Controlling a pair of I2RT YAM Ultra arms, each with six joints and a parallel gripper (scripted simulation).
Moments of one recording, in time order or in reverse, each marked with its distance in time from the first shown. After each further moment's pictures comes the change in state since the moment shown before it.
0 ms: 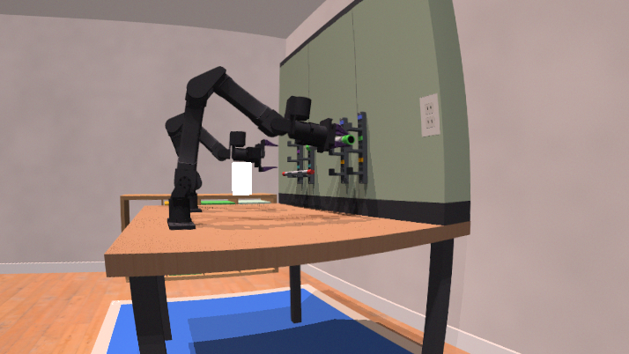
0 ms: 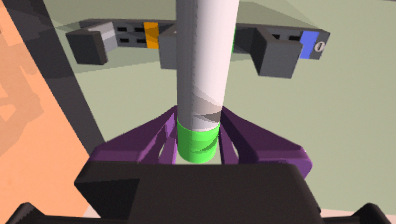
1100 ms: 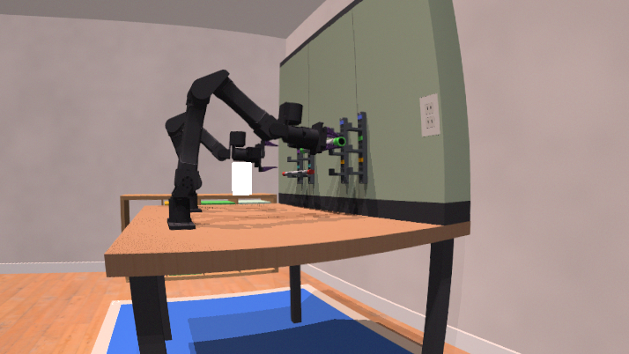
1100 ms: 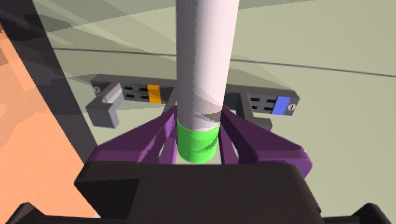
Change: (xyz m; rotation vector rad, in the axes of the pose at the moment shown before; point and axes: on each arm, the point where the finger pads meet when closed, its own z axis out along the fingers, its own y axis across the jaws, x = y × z) left arm 0.000 0.000 0.000 0.000 0.000 0.000; right arm -0.066 -0.003 0.004 0.027 -0.001 -0.022
